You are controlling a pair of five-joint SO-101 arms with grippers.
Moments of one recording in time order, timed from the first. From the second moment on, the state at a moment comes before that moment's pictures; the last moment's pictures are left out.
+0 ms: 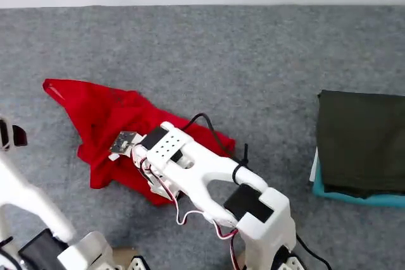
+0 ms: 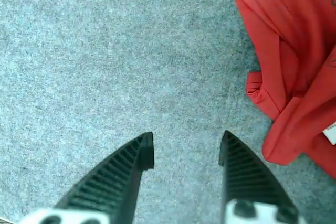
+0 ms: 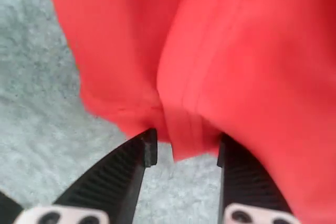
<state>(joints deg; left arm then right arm) -46.9 -13.1 -3.0 99.0 -19.5 -52.1 20.7 8.4 77.7 15.1</state>
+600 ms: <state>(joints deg) -46.9 -13.1 -3.0 99.0 -19.5 -46.9 22.2 7.5 78.3 21.0</state>
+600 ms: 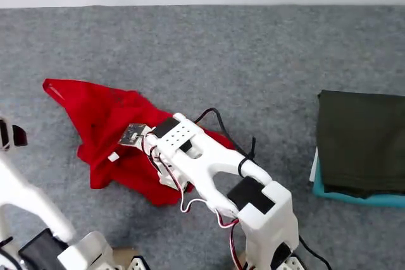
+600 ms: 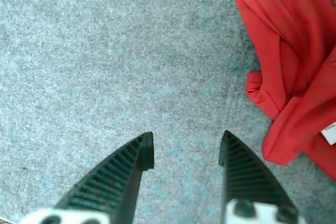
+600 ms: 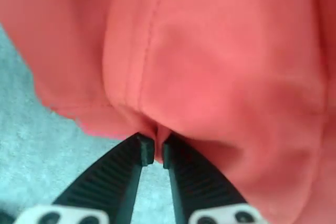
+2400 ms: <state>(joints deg) 4.0 -8.6 35.3 83.8 -27.5 6.0 -9.6 -5.9 99.6 38.0</state>
